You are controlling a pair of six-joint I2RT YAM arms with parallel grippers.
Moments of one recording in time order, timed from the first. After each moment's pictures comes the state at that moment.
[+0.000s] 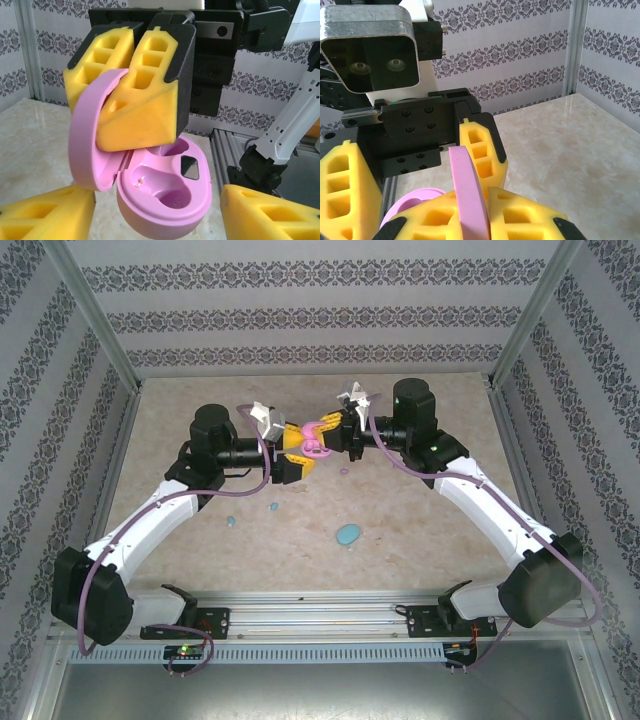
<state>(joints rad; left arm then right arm) -0.39 1.28 1.00 0.15 1.01 -0.03 0.47 1.37 1.23 -0.10 -0.88 -0.03</state>
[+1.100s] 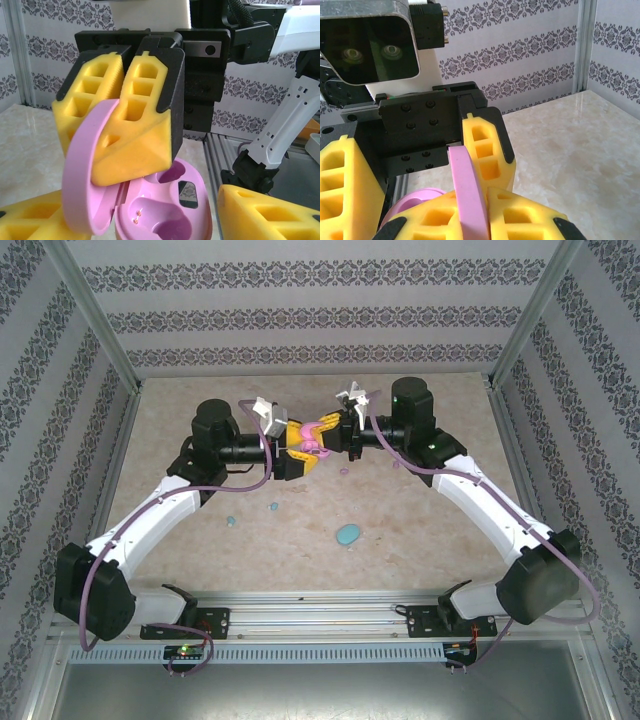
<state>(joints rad) -0.40 1.31 1.04 0.15 1.04 -0.05 0.47 1.39 1.24 -0.10 -0.91 0.01</state>
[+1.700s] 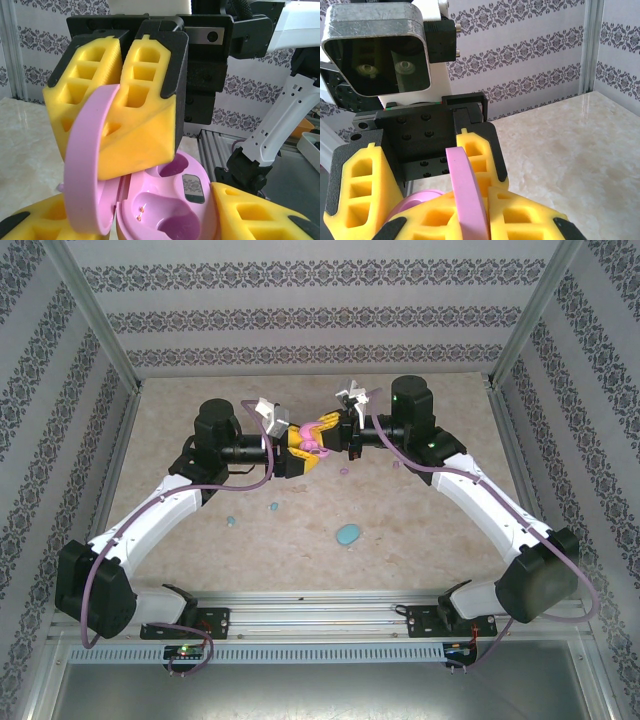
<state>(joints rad) -0.41 1.32 1.04 0.14 1.05 -0.05 0.47 1.40 1.25 -0.09 -0.94 0.02</state>
